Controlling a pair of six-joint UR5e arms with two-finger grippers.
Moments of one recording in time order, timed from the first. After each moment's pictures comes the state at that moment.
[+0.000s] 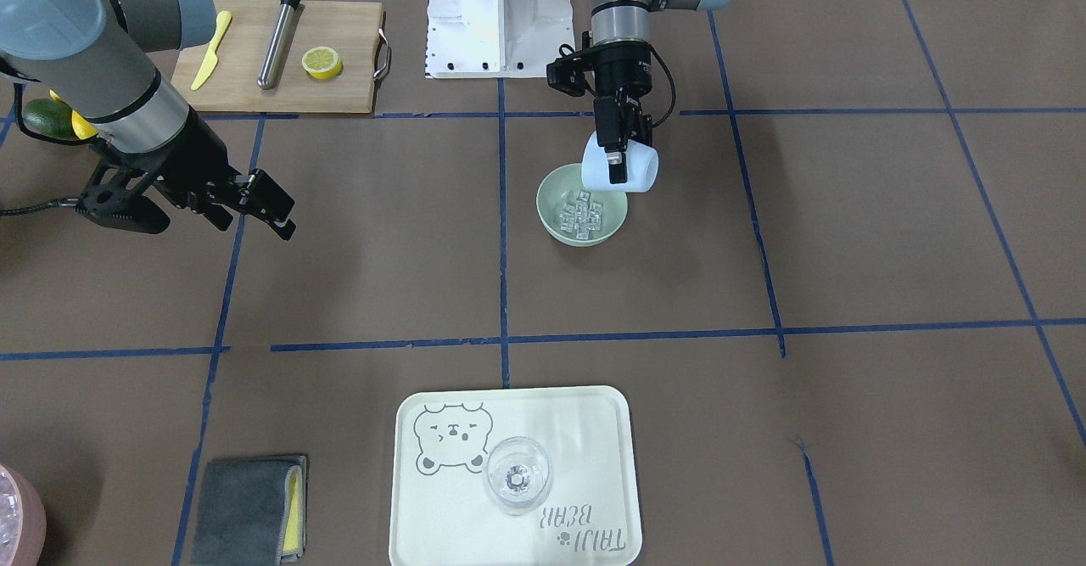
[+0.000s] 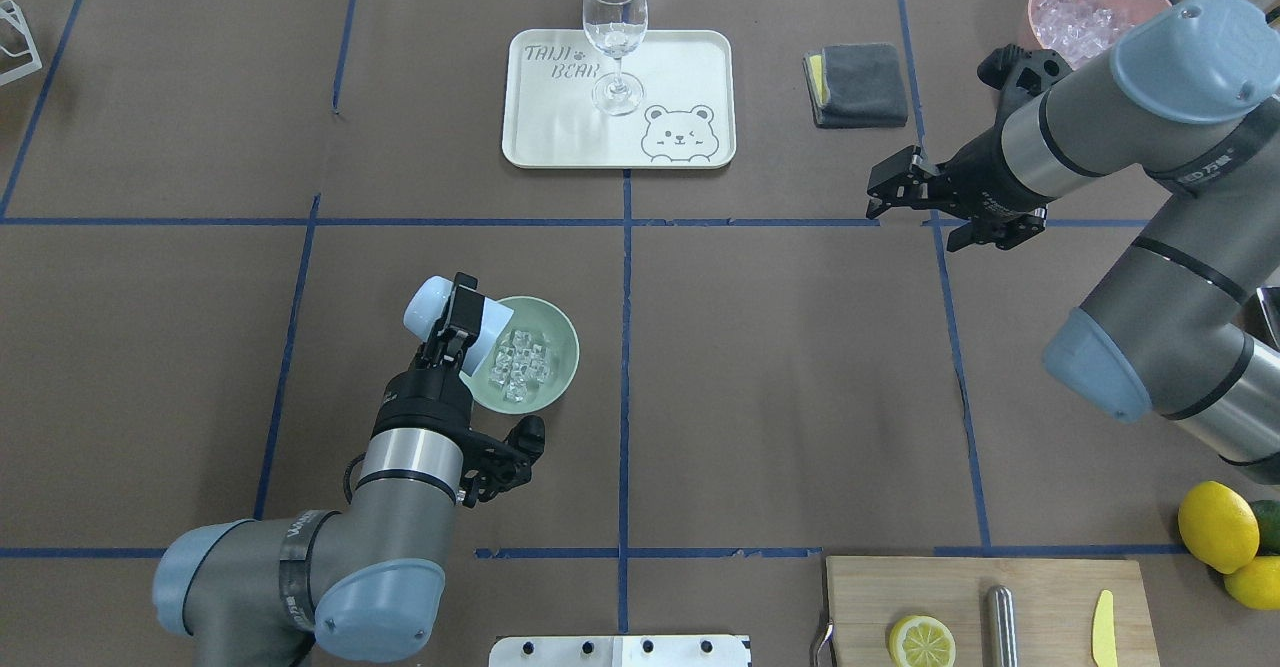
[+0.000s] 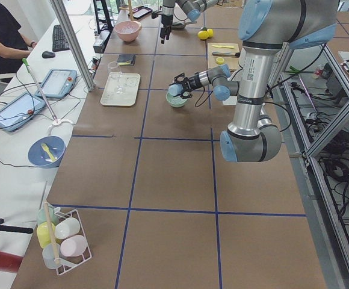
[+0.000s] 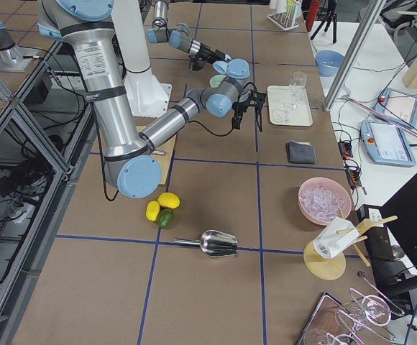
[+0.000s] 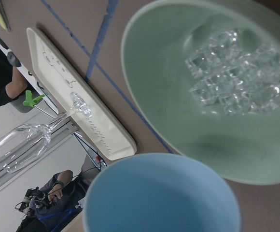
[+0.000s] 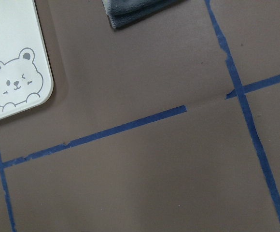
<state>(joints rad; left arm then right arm) -0.14 -1.92 -1.89 -1.81 -0.53 0.63 0.86 -1.27 1.89 -1.32 2.13 1.34</state>
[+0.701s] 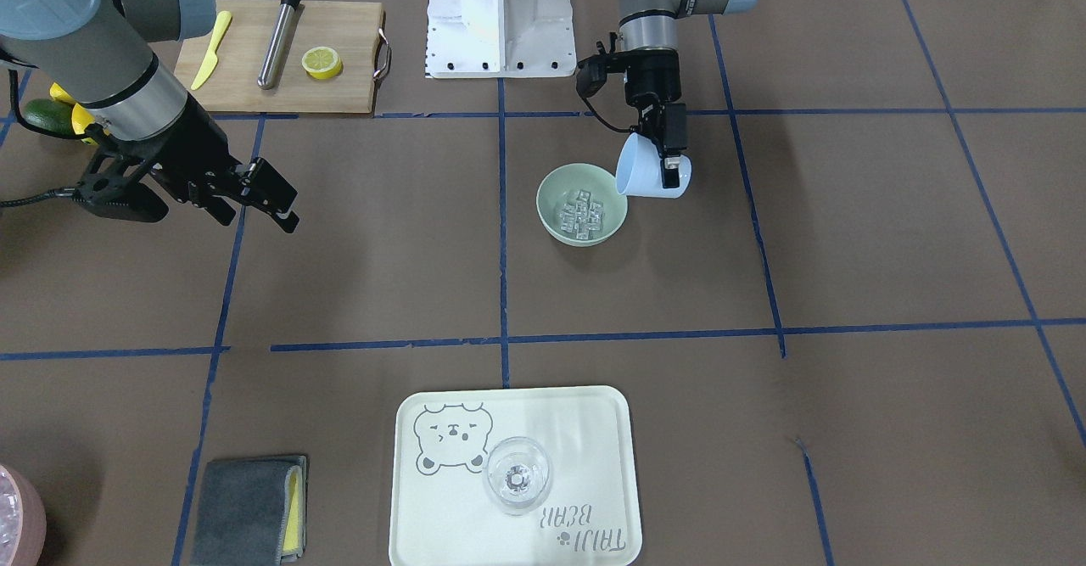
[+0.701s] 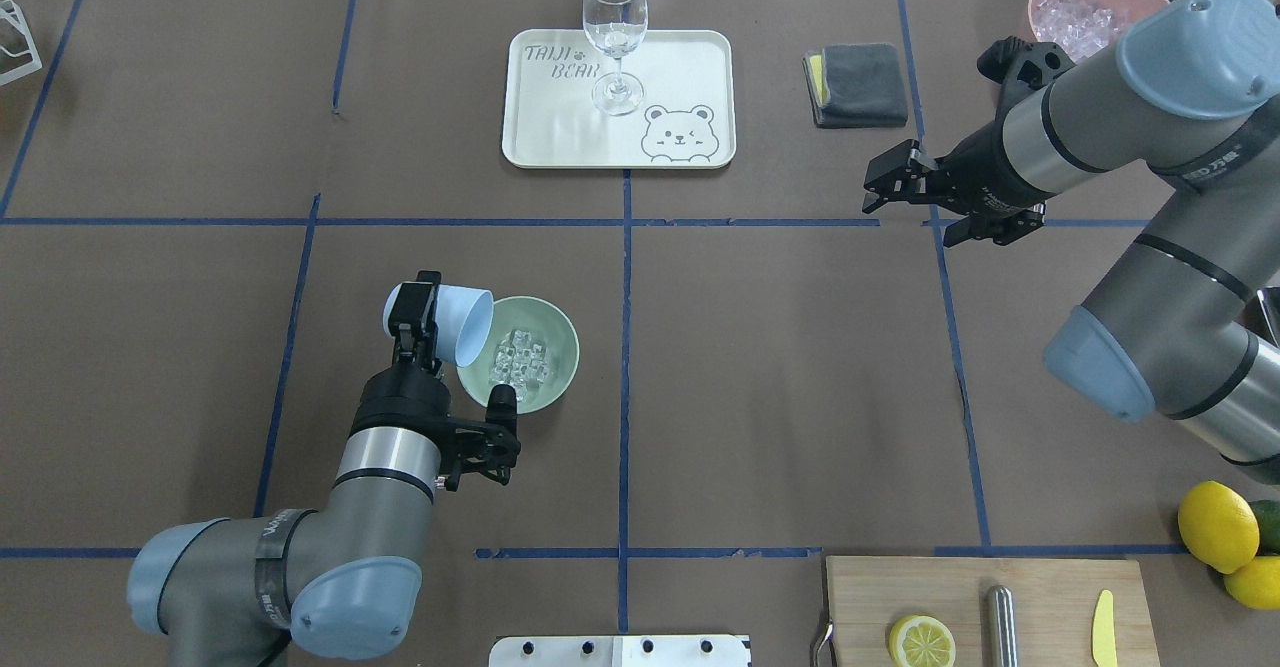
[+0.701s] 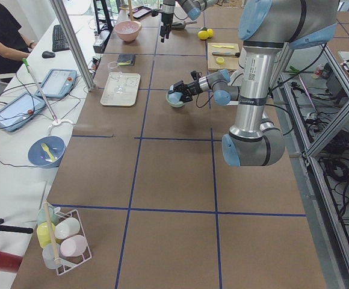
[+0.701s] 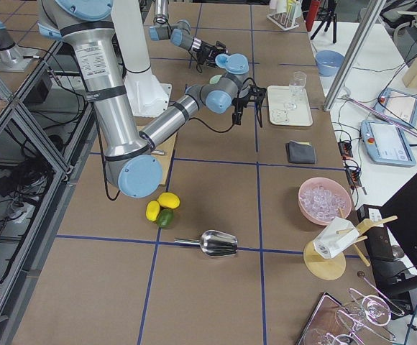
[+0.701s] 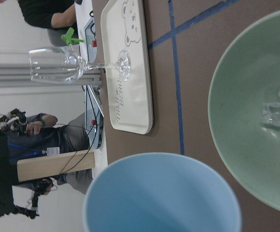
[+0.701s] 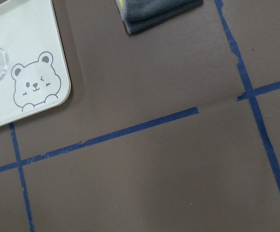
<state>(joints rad) -0.15 -1.82 -1.90 -1.81 -0.54 -0.19 0.87 -1.27 1.92 -1.32 2.13 1.35</state>
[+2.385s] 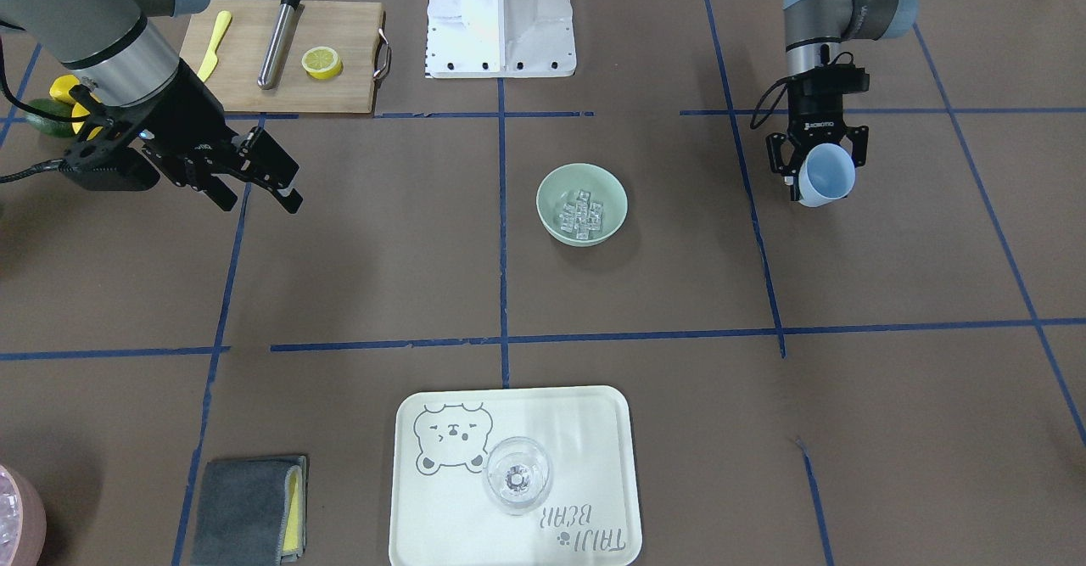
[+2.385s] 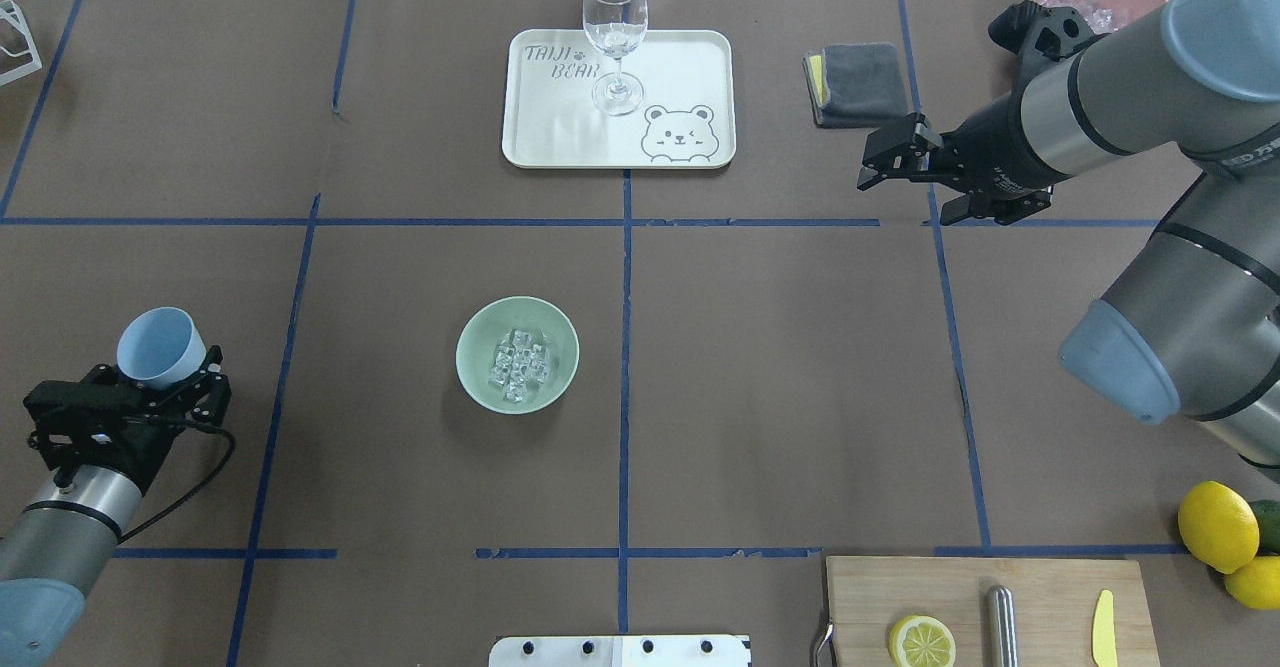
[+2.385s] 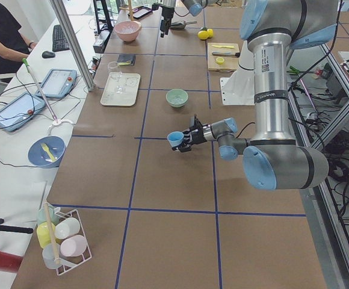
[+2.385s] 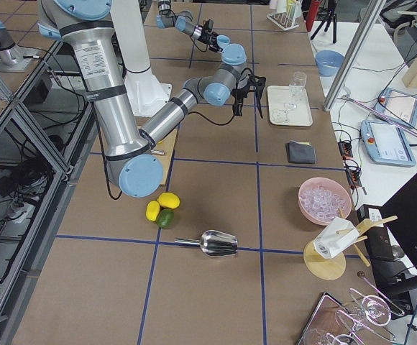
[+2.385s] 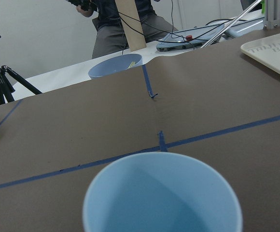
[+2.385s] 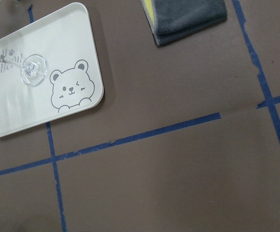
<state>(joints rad) -0.15 -1.33 -1.74 -2.51 -0.58 -1.26 0.88 -1.26 1.98 -1.32 2.12 1.35</state>
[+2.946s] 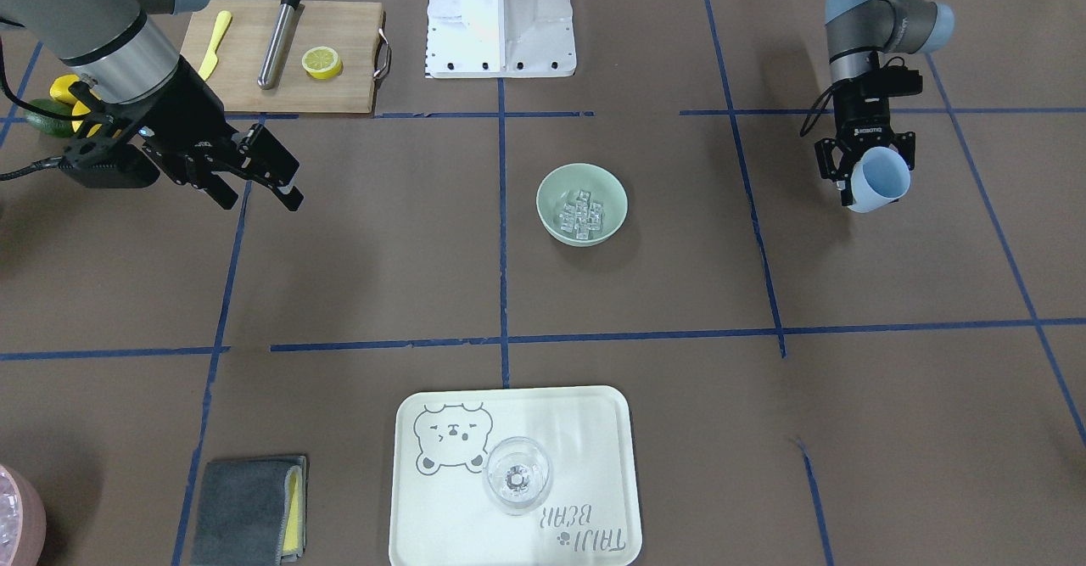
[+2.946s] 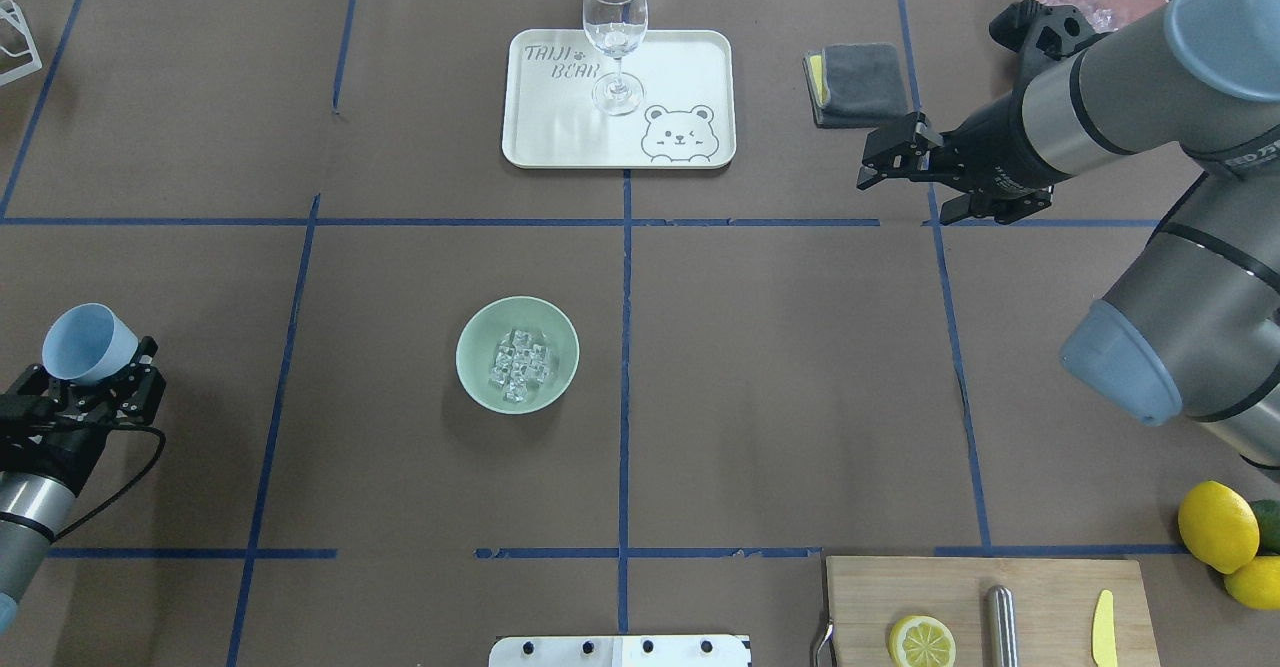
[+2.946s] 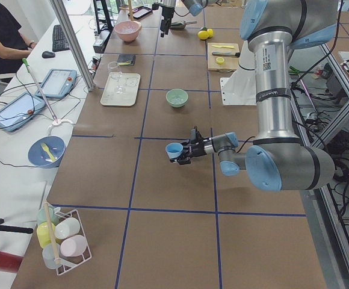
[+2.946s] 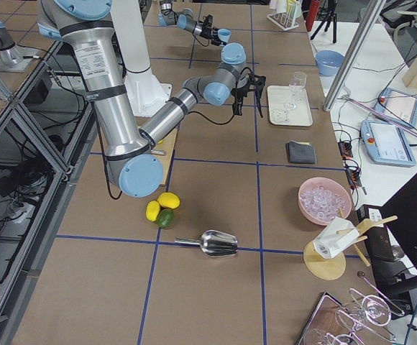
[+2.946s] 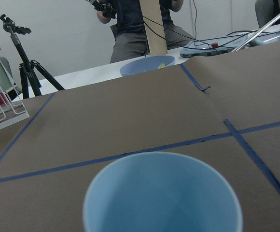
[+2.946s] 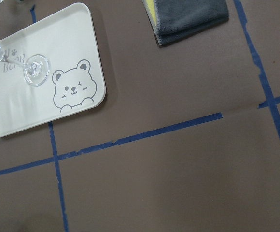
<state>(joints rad) -0.15 -1.30 -1.54 -2.83 -0.47 -1.32 0.88 -1.26 1.98 -1.32 2.12 1.35</state>
